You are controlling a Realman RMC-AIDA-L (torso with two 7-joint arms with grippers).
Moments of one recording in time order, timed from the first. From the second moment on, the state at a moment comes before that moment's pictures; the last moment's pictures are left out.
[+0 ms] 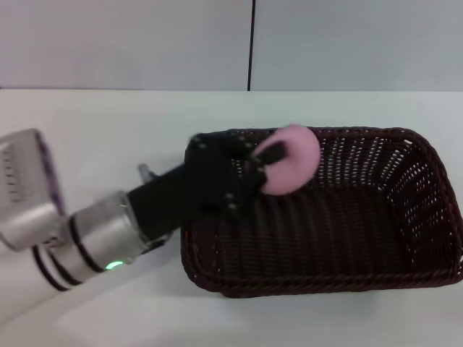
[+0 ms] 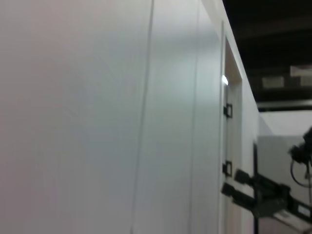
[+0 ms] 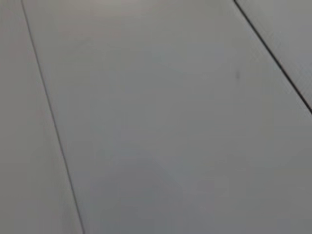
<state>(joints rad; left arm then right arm) -0.57 -2.07 0.03 -0.15 2.25 1.65 -0.49 0.15 2.07 -0.54 -0.42 -1.08 -1.78 1.11</state>
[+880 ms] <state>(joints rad) -0.45 -2.06 -0.12 -0.29 2.26 1.49 -0.37 0.12 2.07 -0.50 -0.39 -1.08 -1.77 1.04</state>
